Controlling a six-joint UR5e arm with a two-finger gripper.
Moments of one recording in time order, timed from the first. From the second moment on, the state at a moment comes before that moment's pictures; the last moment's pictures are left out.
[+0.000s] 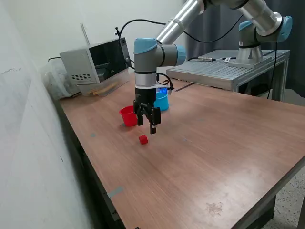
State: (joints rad) arm 0.00 -0.59 1.07 -2.29 -1.57 3.12
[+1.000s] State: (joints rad) arm -0.02 -0.53 1.02 -2.30 -1.57 3.12
